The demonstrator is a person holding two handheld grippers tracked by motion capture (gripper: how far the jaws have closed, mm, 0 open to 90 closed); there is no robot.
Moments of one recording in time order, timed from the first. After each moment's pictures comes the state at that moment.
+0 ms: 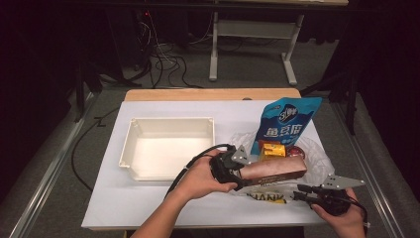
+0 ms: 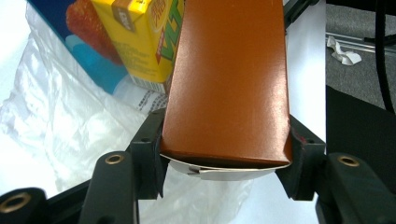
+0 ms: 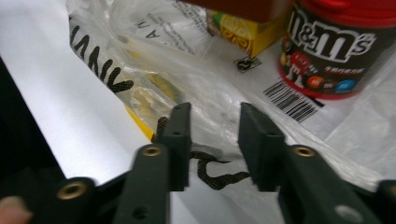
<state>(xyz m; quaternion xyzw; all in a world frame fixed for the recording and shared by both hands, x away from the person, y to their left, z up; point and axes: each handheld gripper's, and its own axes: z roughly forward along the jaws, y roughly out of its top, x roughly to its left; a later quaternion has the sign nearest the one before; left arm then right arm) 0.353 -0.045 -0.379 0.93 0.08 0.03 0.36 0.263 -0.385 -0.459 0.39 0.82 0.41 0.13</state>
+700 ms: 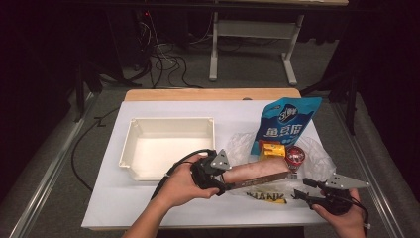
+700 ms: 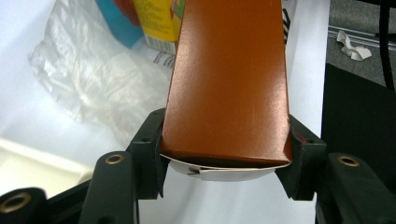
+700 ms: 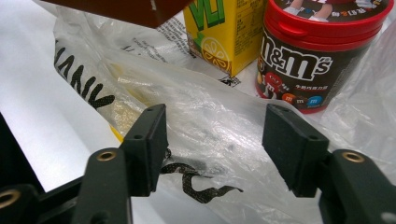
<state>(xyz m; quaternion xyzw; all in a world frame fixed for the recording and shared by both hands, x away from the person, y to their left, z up) 0.340 0.003 -0.381 0.93 0.11 0.04 0.35 0.261 -0.386 -0.456 0.41 0.79 0.43 0.16</state>
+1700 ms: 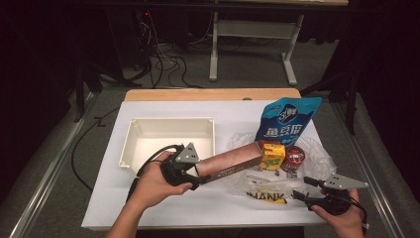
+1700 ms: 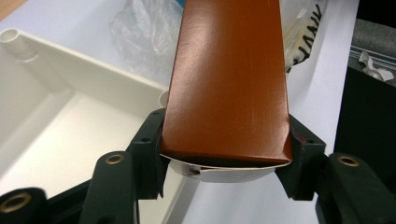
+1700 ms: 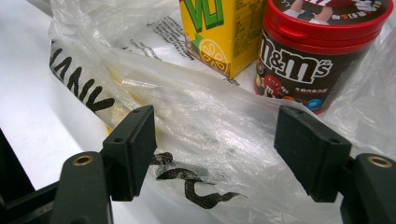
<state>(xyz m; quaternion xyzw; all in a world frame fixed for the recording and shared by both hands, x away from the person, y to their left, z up) 0.345 0.071 -0.369 0.91 0.17 0.07 0.38 0.262 -0.384 -0.457 0.41 0.79 0.42 0.17</state>
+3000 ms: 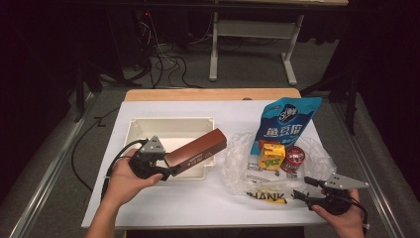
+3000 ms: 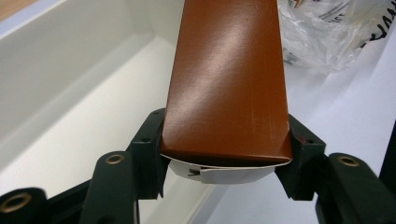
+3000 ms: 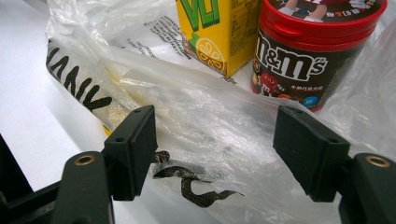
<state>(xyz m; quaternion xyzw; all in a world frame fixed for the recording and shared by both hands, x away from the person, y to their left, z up) 0.368 0.149 -0.378 0.88 0.26 0.09 0.38 0.262 -0.385 -0.457 0.41 0.79 0.42 0.17</state>
